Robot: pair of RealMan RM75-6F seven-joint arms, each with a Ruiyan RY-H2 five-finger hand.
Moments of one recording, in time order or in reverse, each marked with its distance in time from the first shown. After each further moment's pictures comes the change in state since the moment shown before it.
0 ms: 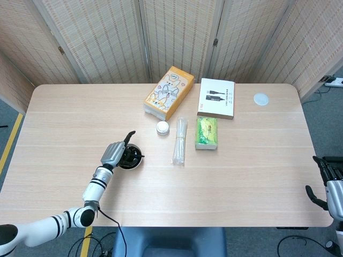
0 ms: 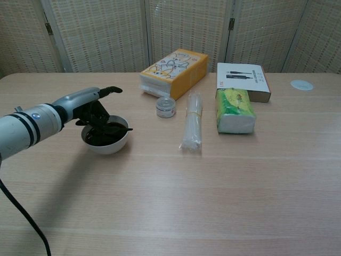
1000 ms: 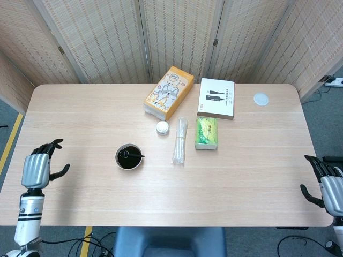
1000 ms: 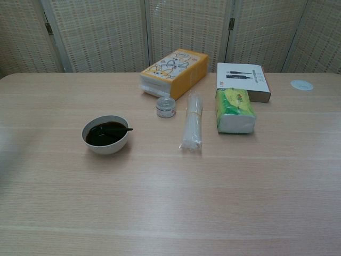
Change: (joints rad) left arm 0.409 0.373 0.156 -0.318 0.268 0.629 0.131; right arm 0.045 0.086 -0.015 -0.090 0.014 -0.126 0.081
